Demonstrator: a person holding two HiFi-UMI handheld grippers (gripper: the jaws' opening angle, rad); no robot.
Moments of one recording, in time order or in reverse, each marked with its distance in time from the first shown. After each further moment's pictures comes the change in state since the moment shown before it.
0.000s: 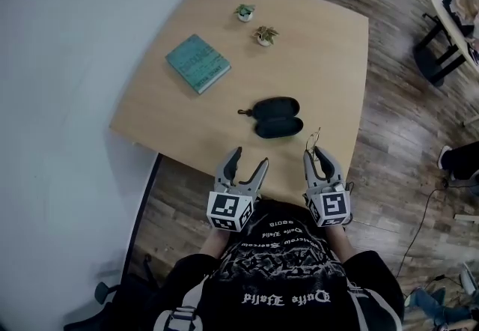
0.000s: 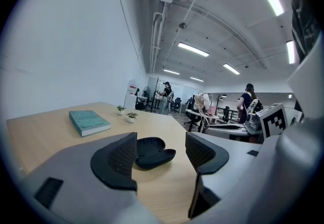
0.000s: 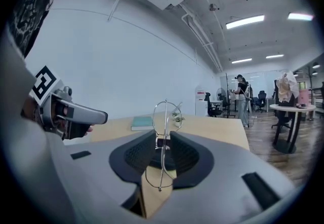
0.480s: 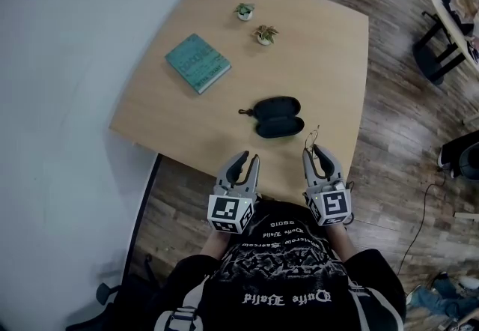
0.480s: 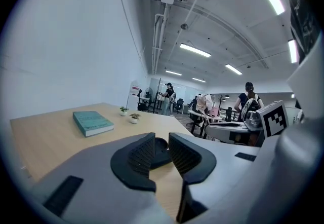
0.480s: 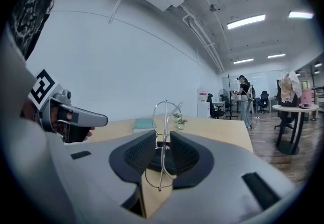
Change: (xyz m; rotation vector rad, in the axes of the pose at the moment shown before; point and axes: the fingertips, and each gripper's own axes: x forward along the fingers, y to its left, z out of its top) left arm -0.005 0.008 0.000 -0.007 -0.014 0.031; right arm 0.007 0.006 0.007 -0.009 -0.013 0.021
